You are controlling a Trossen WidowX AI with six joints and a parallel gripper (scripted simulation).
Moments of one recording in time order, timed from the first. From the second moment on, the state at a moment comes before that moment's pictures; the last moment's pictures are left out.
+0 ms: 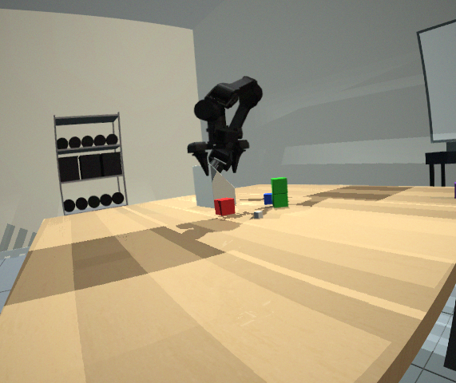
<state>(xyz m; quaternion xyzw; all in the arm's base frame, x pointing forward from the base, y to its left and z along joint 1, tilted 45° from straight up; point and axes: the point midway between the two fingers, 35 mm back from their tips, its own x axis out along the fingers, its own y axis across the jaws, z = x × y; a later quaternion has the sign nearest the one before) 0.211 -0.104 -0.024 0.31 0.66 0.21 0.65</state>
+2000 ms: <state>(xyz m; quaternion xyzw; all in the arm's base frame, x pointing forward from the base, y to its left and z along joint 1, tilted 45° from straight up) 0.218 -0.025 -0.107 0.31 0.66 0.22 0.65</state>
